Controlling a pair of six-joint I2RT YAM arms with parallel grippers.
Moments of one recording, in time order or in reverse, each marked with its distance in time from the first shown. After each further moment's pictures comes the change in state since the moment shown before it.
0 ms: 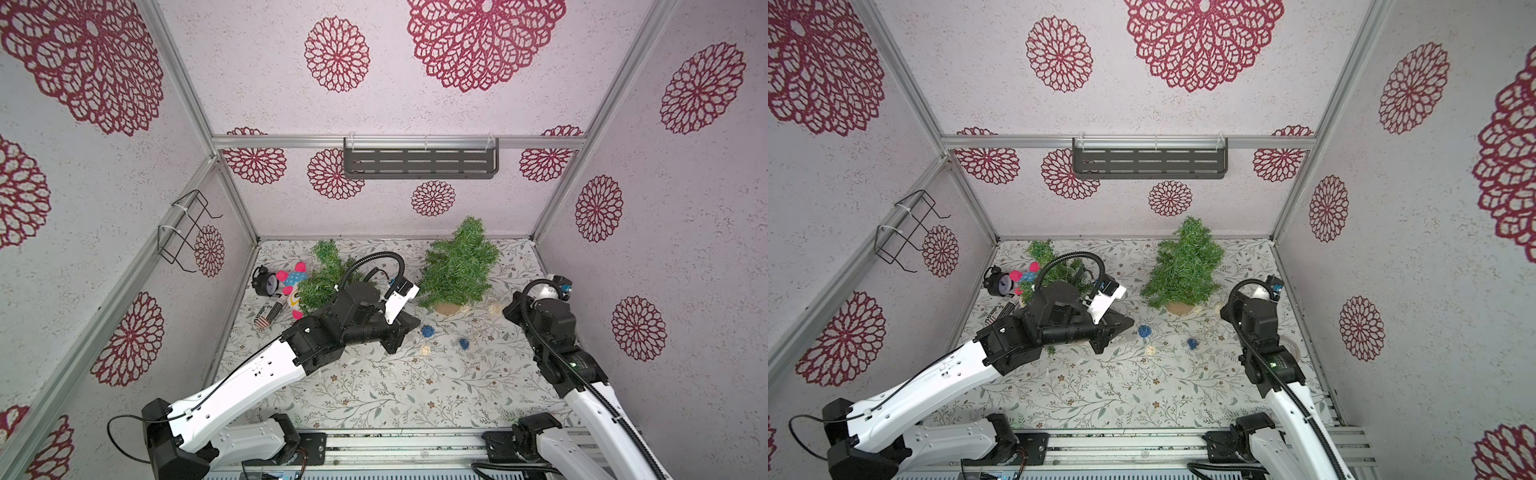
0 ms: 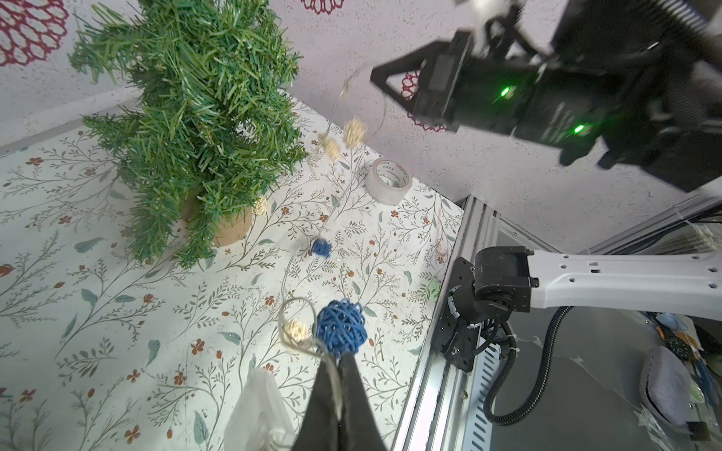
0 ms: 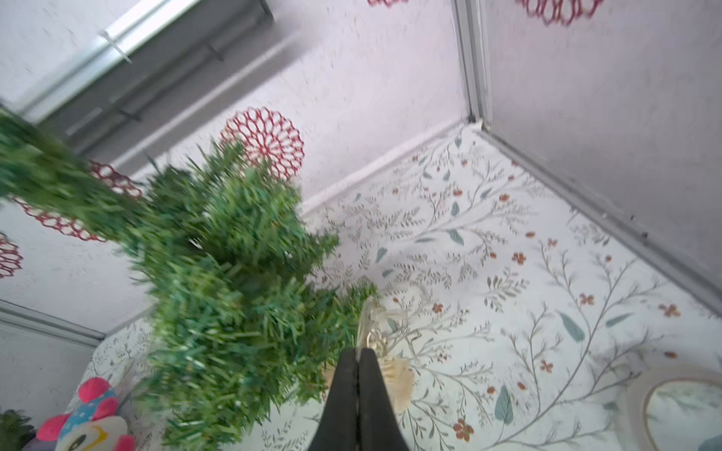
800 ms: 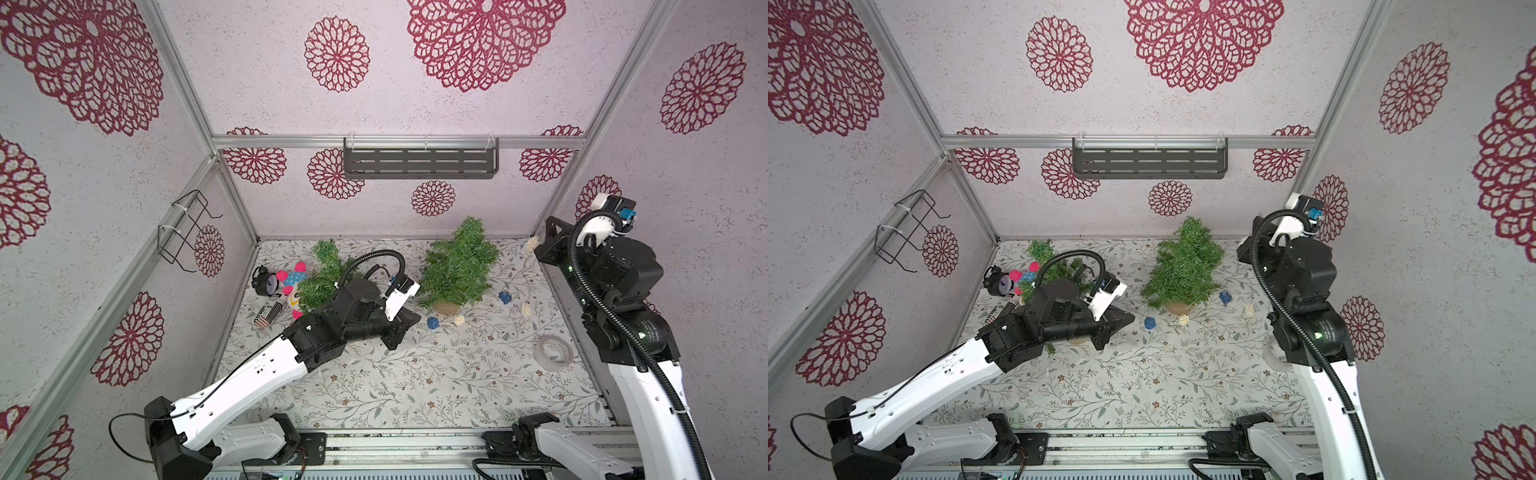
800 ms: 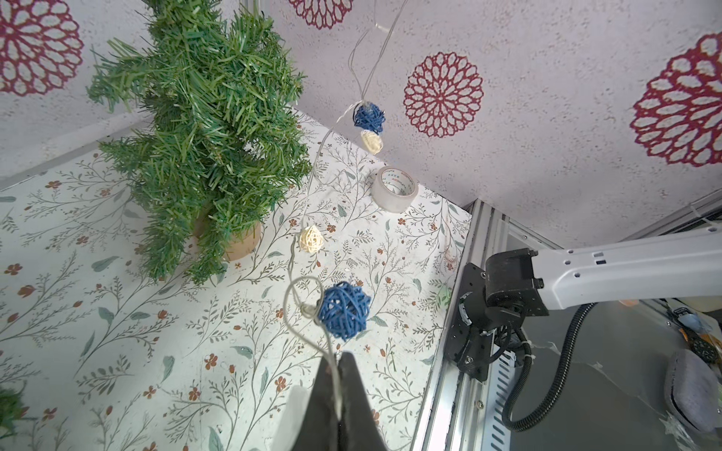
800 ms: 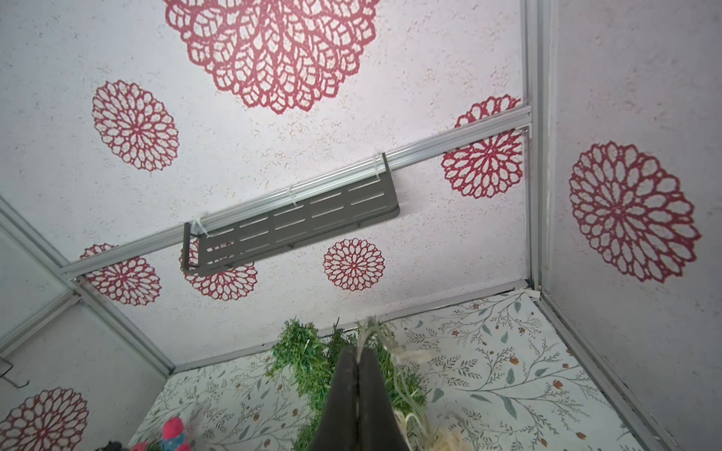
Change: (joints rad) left arm 0.016 0.015 0.020 0.023 -0.002 0.042; right arm -0.013 0.249 0.673 -0.163 -0.158 -0.195
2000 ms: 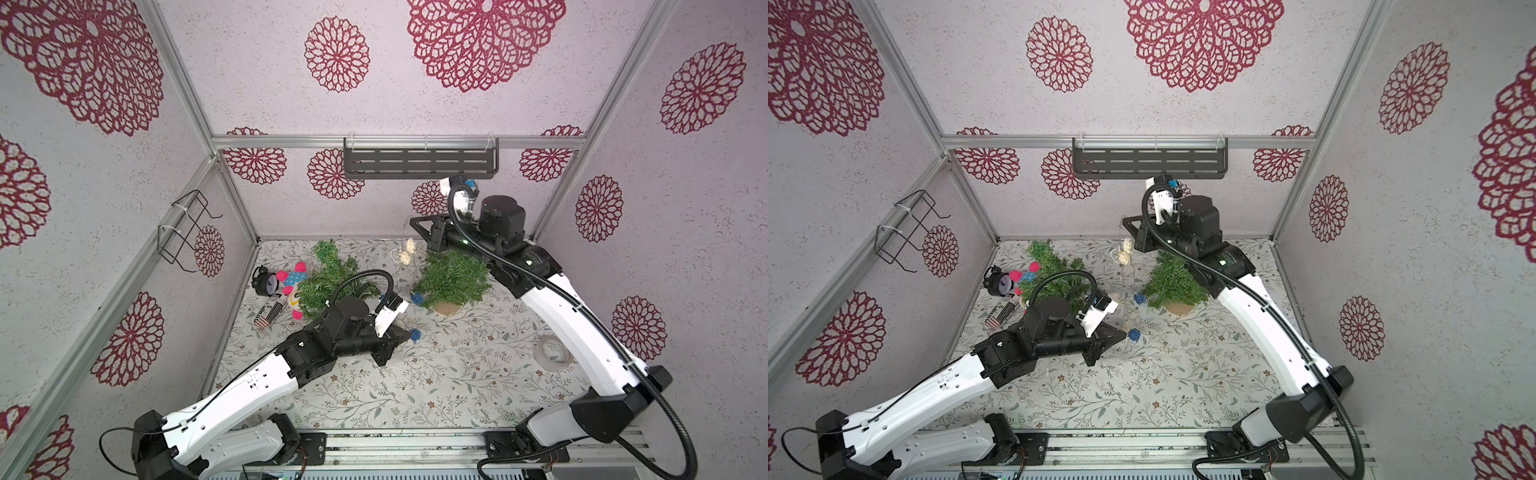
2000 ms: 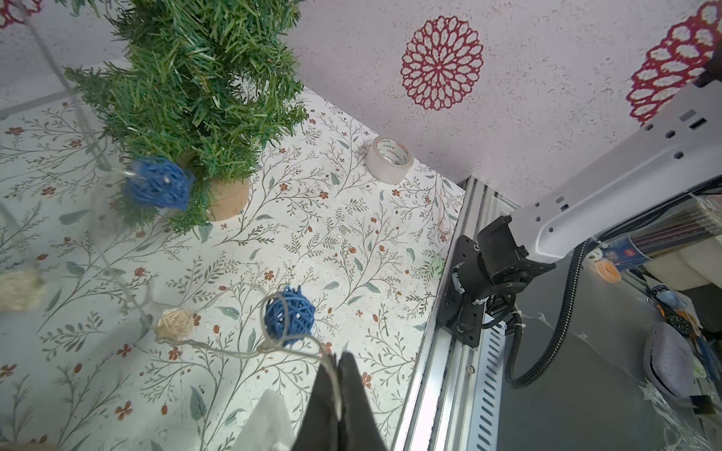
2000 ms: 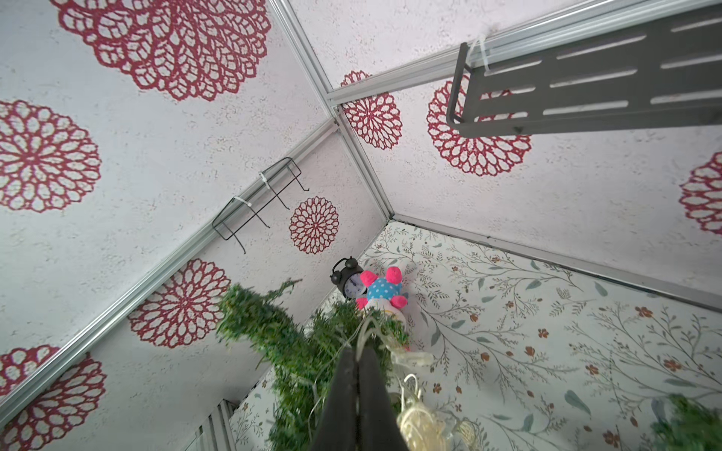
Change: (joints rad) left arm 0.011 -0.116 -0.212 0.069 0.044 -0.028; right arm 0.360 0.626 0.371 0.163 -0.494 0.092
